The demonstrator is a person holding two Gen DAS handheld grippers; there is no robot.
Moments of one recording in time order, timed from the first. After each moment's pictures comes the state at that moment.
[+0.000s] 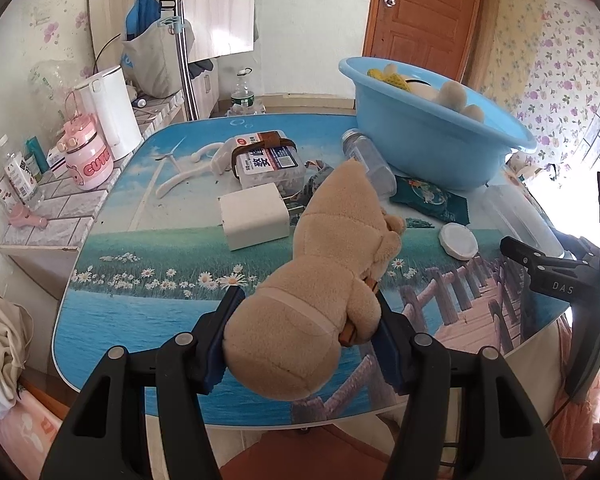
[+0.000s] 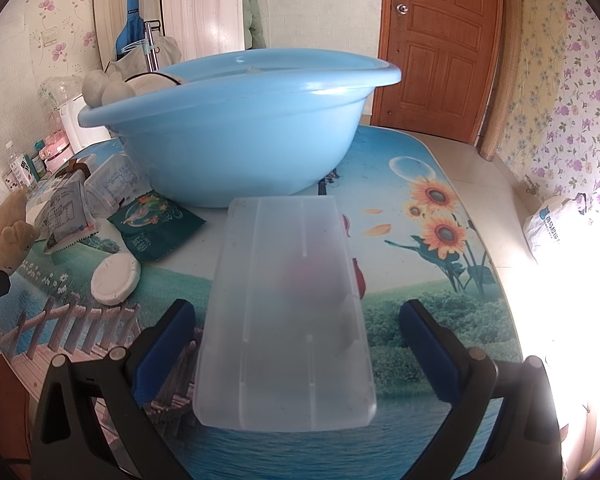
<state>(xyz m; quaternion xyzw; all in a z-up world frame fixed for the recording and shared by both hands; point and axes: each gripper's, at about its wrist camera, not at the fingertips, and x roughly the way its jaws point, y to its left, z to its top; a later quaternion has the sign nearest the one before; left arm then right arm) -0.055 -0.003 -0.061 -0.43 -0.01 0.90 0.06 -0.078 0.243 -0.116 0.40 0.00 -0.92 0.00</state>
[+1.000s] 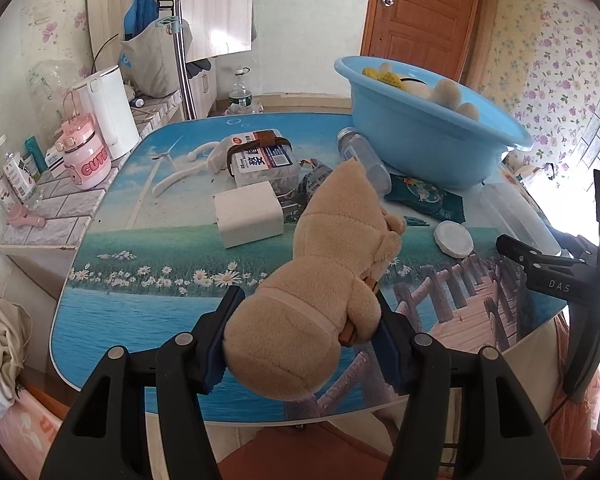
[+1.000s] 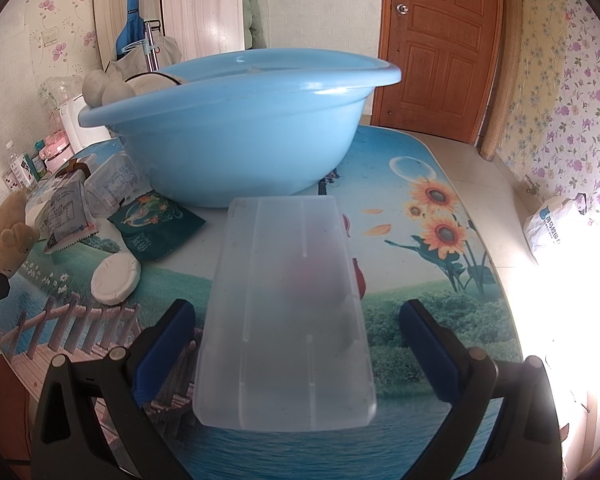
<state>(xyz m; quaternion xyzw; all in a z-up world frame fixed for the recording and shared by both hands) -0.051 0.001 -0.060 -0.43 -0.01 0.90 0.06 -0.078 0.243 -0.116 0.40 0.00 -0.92 0.00</state>
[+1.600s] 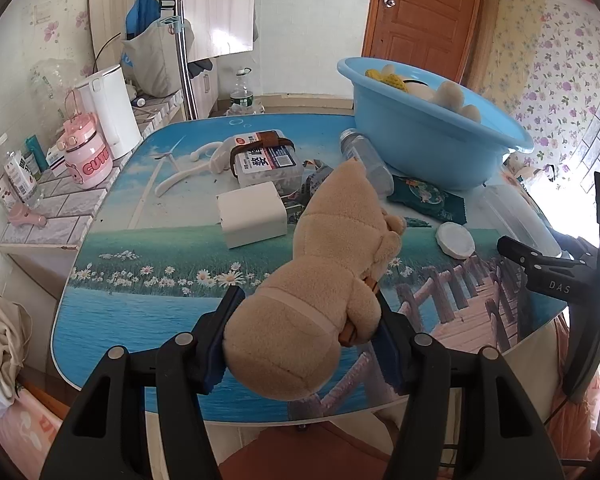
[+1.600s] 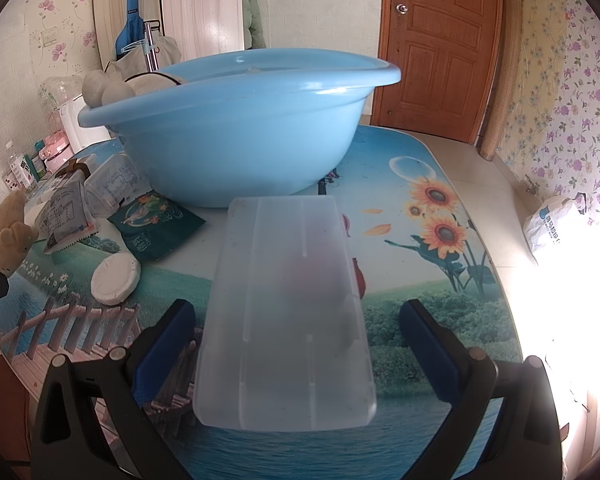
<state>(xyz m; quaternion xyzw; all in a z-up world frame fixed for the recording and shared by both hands) -0.051 -0.001 -0.060 -0.43 -0.01 0.90 0.06 -0.078 0.243 -0.116 0.40 0.00 -0.92 0.00</state>
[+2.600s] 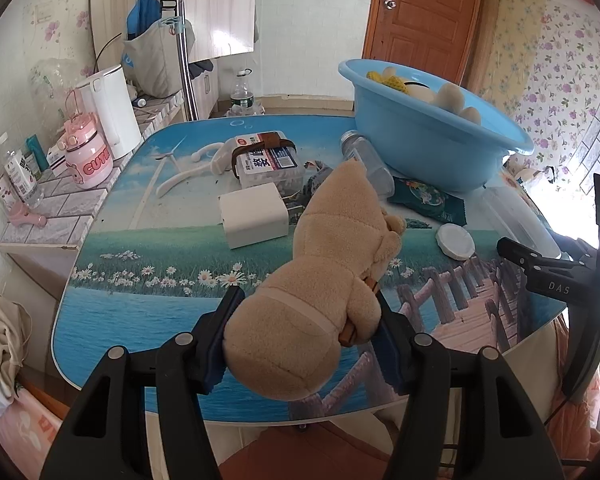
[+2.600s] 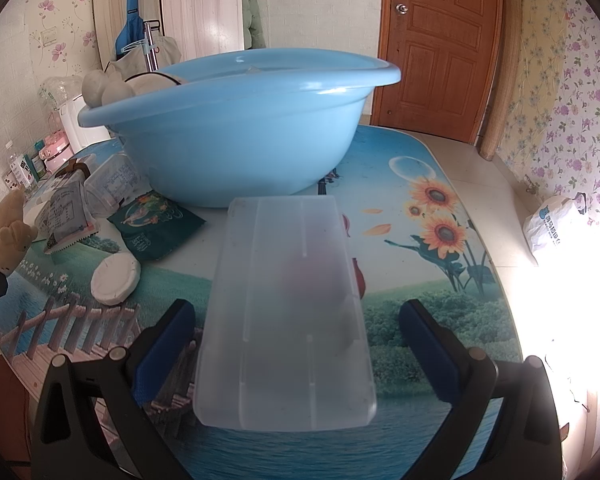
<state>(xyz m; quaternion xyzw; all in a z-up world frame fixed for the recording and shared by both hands) -0.050 -0.003 -0.062 -0.43 -0.01 0.90 0.06 -0.079 0.244 -0.116 0.40 0.00 -0.92 0.00</state>
